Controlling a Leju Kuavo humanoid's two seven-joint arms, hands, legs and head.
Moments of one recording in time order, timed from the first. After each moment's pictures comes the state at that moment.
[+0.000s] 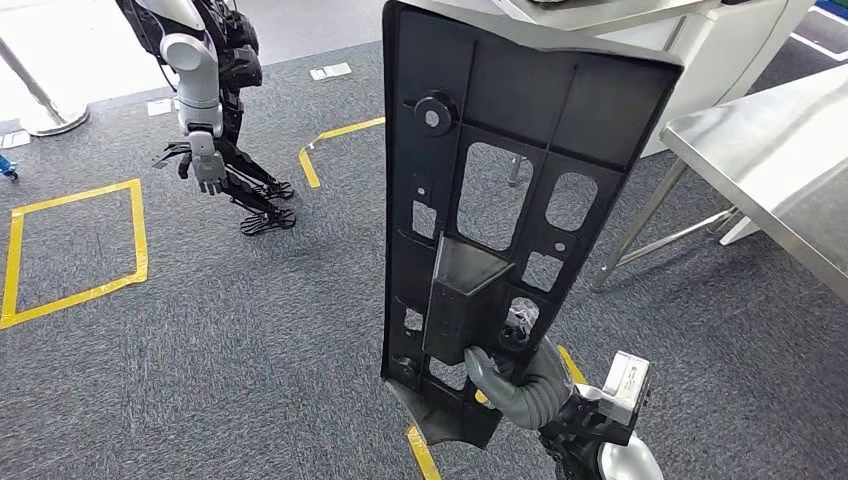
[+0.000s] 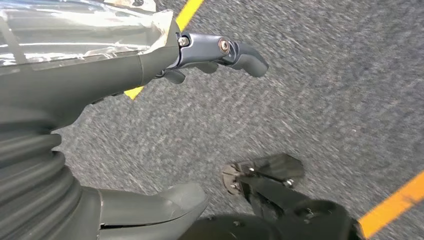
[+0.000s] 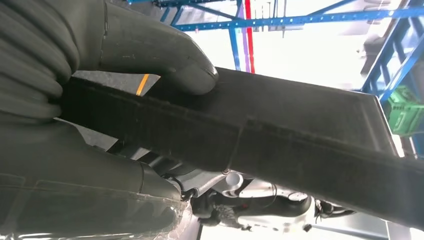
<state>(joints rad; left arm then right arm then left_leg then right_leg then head) -0.04 0.04 -0.70 -0.20 0.49 0.26 -0.29 -0.07 -0.14 0.49 -1.87 -0.28 0.25 -0.29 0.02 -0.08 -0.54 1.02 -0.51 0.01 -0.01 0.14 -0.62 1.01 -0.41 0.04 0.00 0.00</state>
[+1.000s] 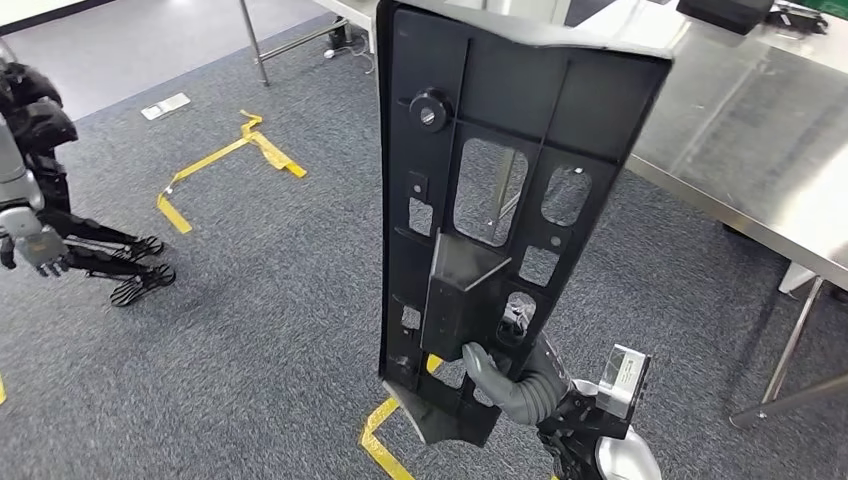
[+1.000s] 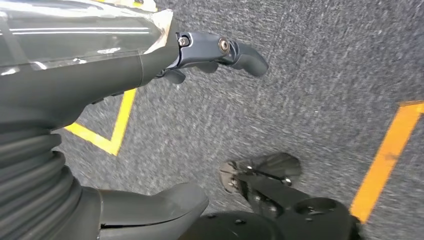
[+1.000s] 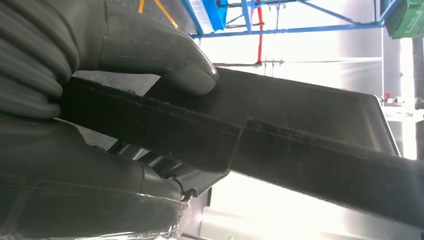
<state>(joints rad) -0.03 0.04 -0.70 -0.20 0.51 0.27 -0.31 -0.09 -0.14 0.49 -1.86 -0.29 0.26 -0.29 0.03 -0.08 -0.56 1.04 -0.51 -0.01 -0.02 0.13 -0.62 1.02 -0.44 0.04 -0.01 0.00</state>
